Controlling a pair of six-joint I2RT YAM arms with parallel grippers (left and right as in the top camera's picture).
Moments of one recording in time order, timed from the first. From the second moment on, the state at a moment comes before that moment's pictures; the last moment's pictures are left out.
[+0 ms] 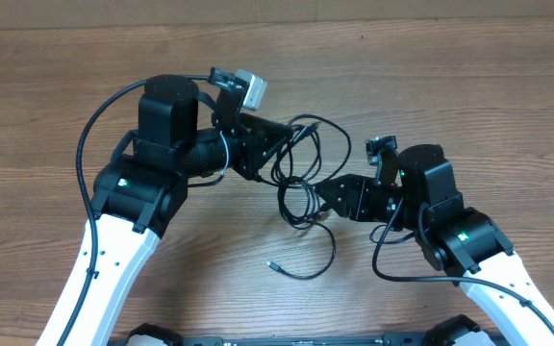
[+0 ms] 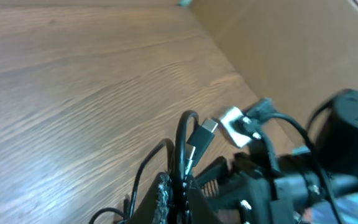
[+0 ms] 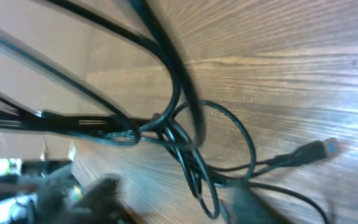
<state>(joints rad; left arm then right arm) -0.33 1.26 1.26 -0.55 0.67 -0.28 0.42 1.07 0.81 -0.44 -0.51 0.68</state>
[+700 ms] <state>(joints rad) -0.33 1.26 1.26 -0.47 0.79 -0.44 0.42 1.07 0.81 -0.32 -0.46 0.73</state>
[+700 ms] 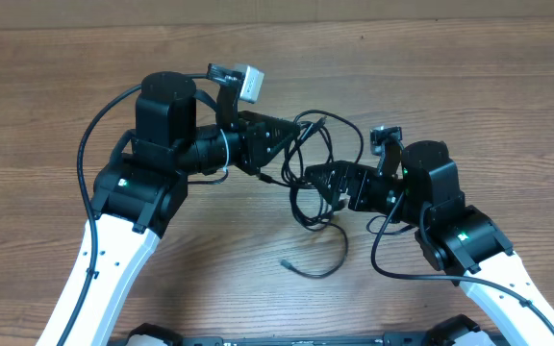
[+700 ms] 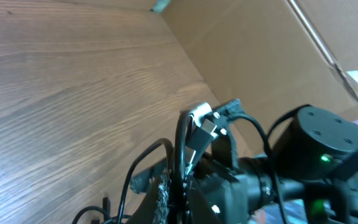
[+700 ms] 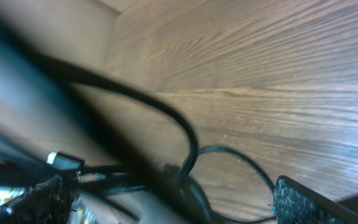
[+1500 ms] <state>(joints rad) -0.33 1.26 1.26 -0.47 0.86 -0.47 0.42 1.11 0.81 -0.28 -0.38 0.73</state>
